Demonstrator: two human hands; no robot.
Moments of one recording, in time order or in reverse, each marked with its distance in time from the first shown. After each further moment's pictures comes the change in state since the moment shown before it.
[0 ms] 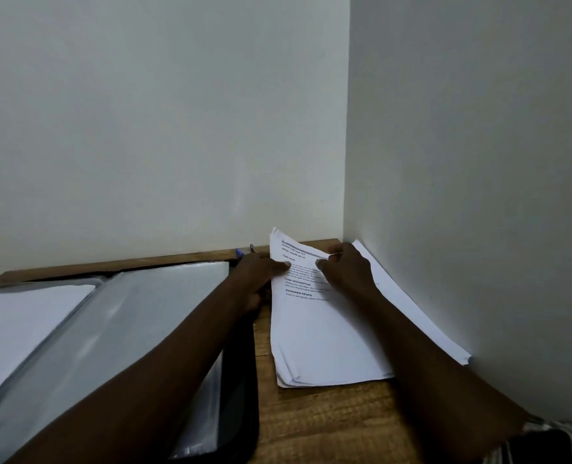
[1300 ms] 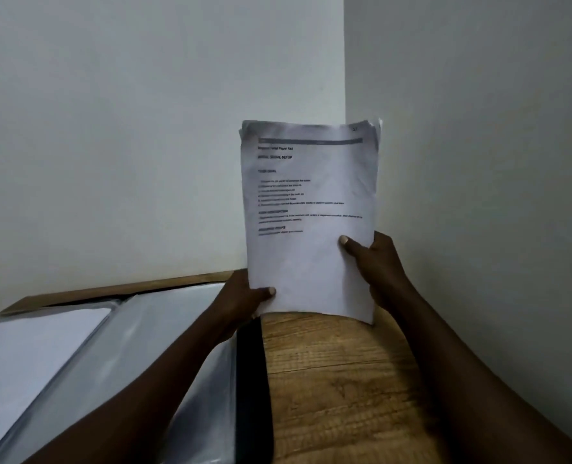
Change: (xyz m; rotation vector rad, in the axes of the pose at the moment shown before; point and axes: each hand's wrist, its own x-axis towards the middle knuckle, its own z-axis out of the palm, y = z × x) left_hand -0.022 0.000 -0.040 0.281 -0.012 0.371; right_hand -0.005 -0.029 -0.042 0.522 0.060 -0.161
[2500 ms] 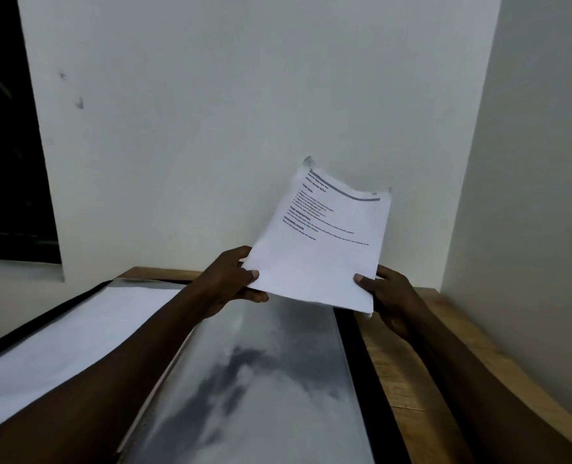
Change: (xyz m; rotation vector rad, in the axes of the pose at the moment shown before) left_hand -0.029 0.004 -0.185 -0.070 0.114 -0.001; right_hand -0.004 0.007 0.137 0.201 -0.329 0.311
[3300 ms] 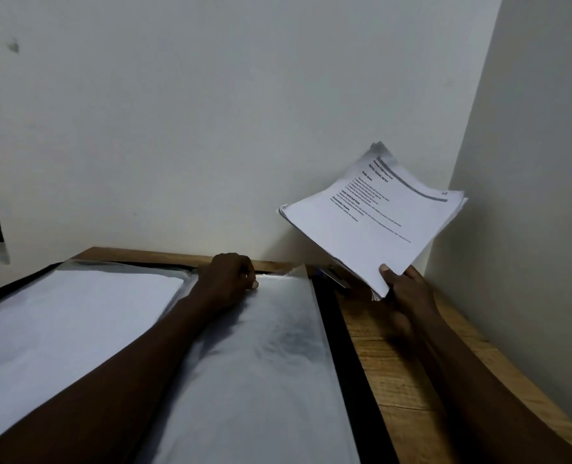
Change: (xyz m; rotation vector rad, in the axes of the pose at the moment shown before) left_hand 0.057 -0.063 0.022 0.937 0.131 0.122; right_hand 0.028 0.032 -0.045 0.151 0.355 -0.036
